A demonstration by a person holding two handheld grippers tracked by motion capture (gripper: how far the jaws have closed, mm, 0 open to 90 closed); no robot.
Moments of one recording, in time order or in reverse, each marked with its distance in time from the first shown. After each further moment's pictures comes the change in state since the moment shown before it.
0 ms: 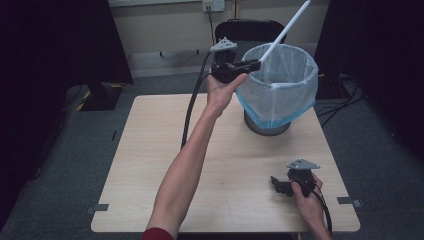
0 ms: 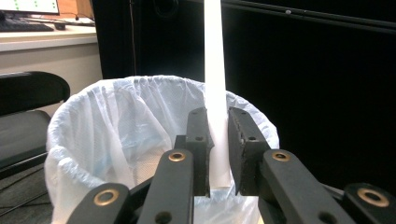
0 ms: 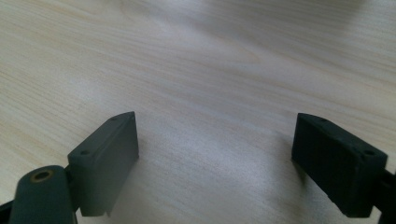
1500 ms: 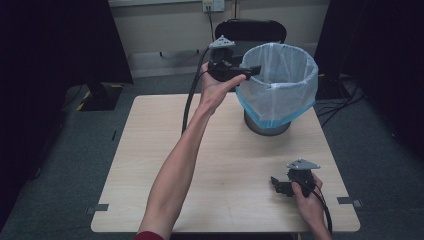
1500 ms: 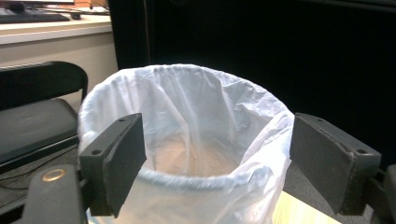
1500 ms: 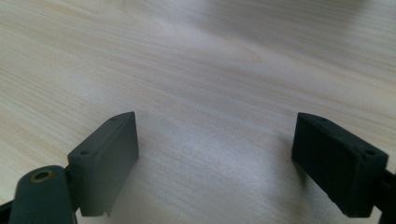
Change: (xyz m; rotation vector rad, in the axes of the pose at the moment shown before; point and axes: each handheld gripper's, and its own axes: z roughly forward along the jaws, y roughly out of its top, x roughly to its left) left arm 0.009 0.003 -0.014 0.055 0.064 0.014; right arm 0.000 0.000 0.000 -0.001 0.006 0.000
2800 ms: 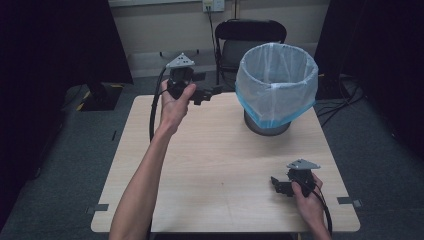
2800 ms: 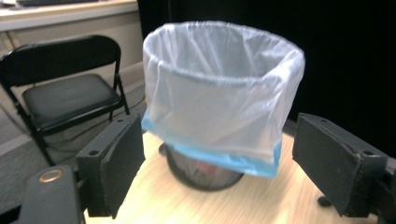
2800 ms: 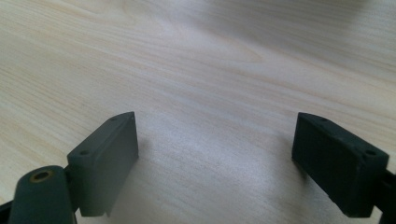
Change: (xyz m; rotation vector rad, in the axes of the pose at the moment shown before) left arm 0.008 -0.036 -0.099 0.096 0.089 0.036; right arm 0.000 0.000 0.000 0.002 0.002 -0.001
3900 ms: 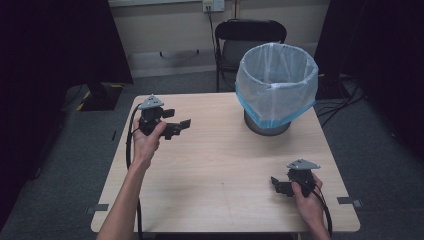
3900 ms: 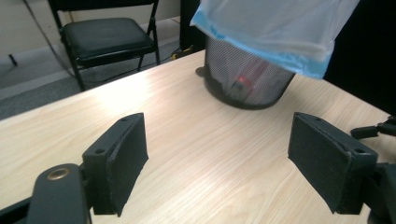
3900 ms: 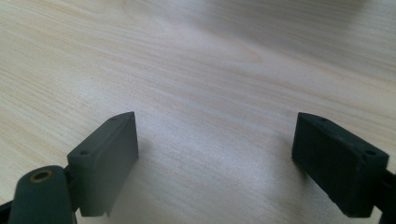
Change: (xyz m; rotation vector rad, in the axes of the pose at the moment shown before) left arm 0.022 -0.111 -0.060 0.107 0.123 -0.111; right arm 0.000 0.000 0.000 0.000 0.000 0.001
